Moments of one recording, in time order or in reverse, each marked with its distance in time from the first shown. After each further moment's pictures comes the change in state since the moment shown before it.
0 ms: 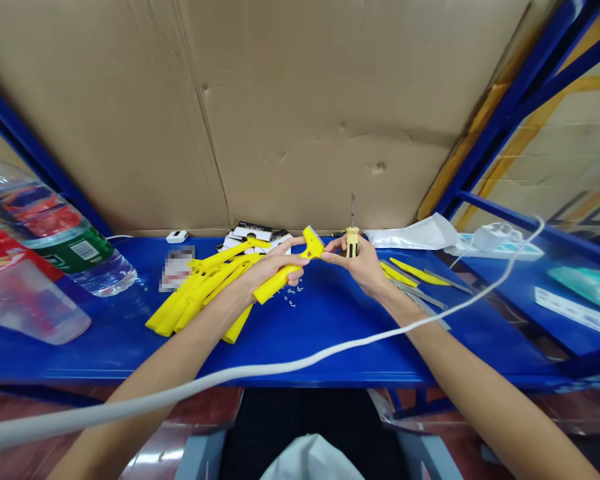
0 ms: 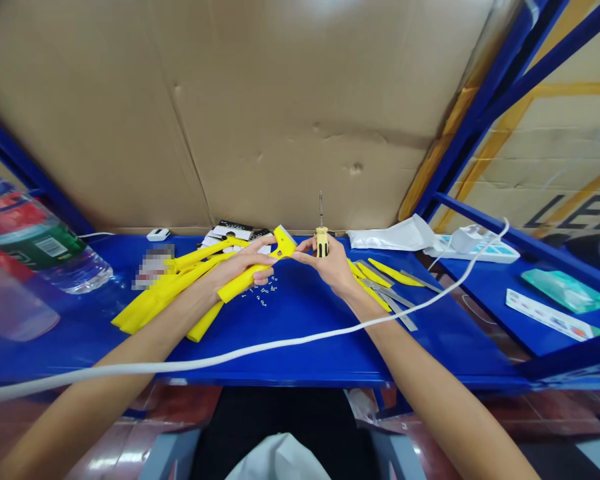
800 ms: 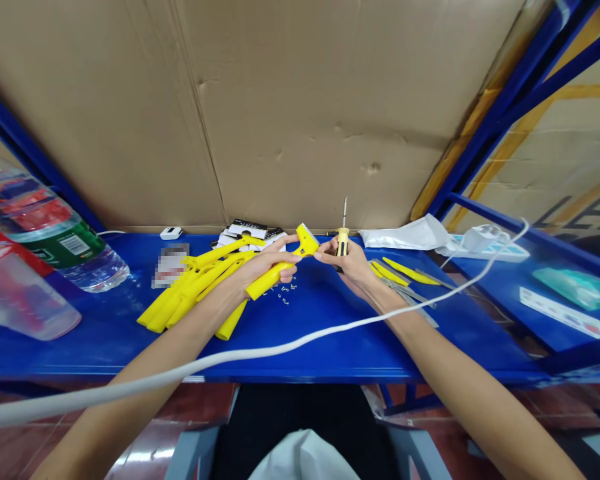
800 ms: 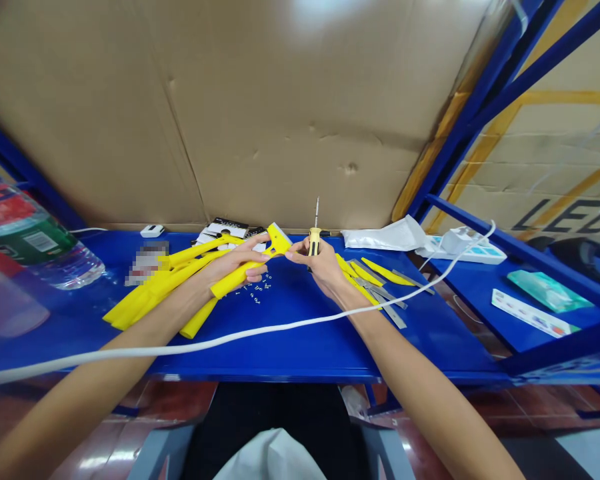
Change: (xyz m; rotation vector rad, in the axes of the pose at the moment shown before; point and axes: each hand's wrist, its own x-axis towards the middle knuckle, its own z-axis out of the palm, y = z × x) left_hand 0.003 -0.001 -0.003 -0.063 0.010 -0.012; right_hand -0.003 -0.003 0.009 0.284 -0.031 0.222
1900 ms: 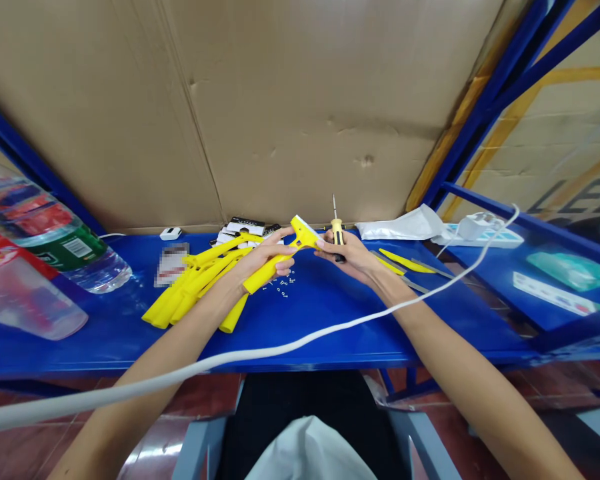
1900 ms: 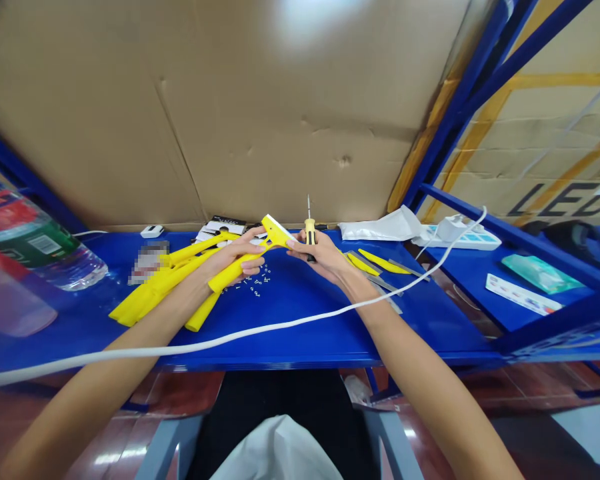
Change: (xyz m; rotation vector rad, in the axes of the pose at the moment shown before) left_hand -0.003 0.002 -0.003 -0.013 -0.036 0.017; right_hand 0.002 -0.014 -0.010 0.081 -0.137 0.132
